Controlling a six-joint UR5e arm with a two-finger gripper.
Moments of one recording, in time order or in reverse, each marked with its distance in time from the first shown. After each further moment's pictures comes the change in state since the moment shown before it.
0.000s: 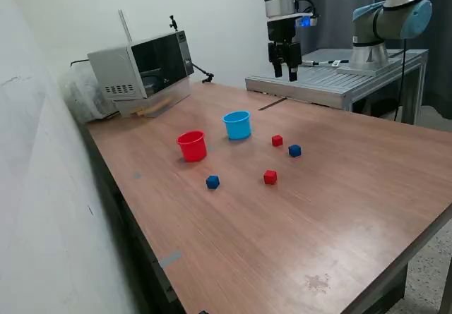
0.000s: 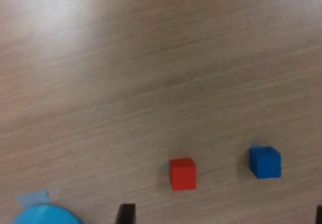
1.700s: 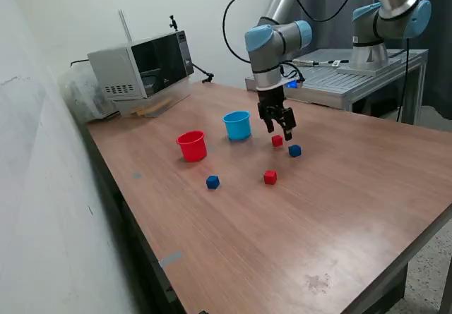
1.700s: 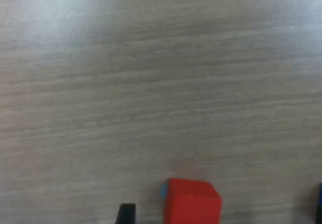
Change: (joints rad) arm 0.010 0.377 -0.118 -0.150 -0.003 -0.171
